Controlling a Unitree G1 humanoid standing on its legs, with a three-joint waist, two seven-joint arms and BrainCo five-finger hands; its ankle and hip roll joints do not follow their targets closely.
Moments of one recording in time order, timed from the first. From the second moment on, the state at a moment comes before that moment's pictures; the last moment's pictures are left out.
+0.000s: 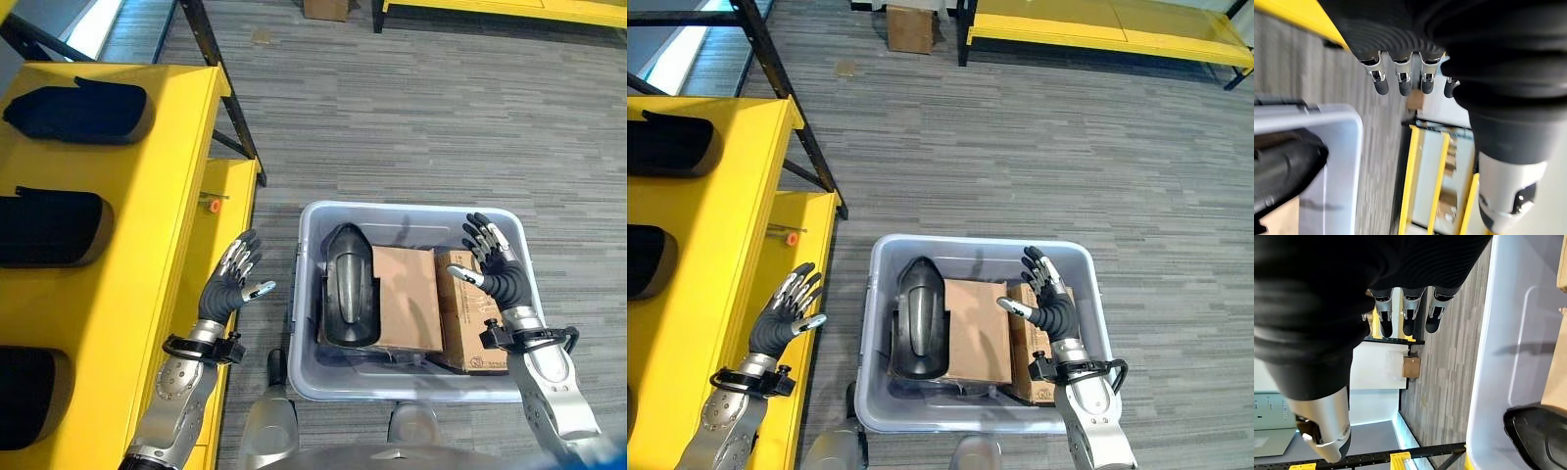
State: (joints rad) left arm 0.17 0.46 -0.17 -0.07 -0.52 -0.34 -0.06; right arm 0.15 -0.39 0.07 -0.14 0.37 -0.25 0.01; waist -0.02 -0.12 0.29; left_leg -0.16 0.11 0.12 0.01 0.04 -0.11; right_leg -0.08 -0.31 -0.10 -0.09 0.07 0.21
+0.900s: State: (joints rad) left arm -0.23 0.32 -0.38 0.06 -0.28 -0.38 0.32; right arm -0.04 -0.45 0.15 -0.14 0.37 -0.30 -0.21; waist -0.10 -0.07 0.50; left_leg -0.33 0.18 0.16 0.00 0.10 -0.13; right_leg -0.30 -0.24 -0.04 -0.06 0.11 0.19
